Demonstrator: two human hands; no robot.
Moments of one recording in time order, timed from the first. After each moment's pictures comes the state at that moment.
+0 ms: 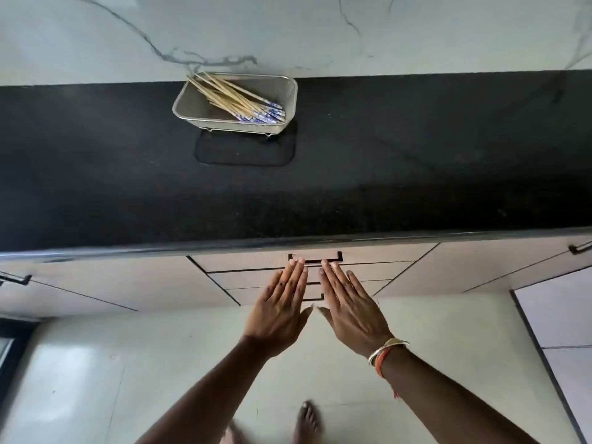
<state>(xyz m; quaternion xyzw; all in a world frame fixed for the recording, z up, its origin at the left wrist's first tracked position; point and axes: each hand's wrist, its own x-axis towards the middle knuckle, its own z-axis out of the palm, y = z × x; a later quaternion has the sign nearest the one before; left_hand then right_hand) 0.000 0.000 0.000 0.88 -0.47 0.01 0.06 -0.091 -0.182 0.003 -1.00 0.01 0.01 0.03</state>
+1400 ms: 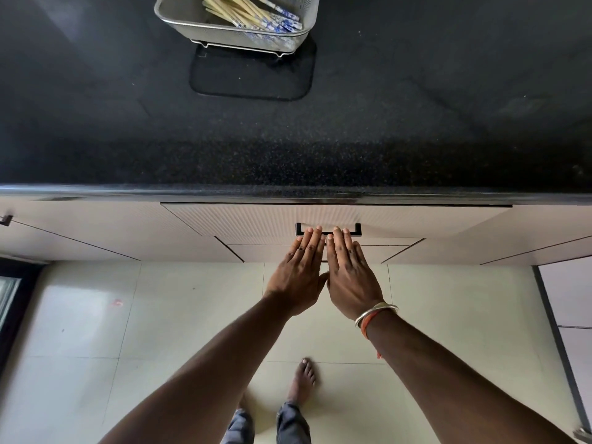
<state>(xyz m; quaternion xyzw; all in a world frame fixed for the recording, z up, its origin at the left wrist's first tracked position) 0.003 -0.036 -0.095 0.89 -0.45 -0.10 0.04 -0.070 -0.170 -0.084 -0.99 0.08 0.08 0.05</state>
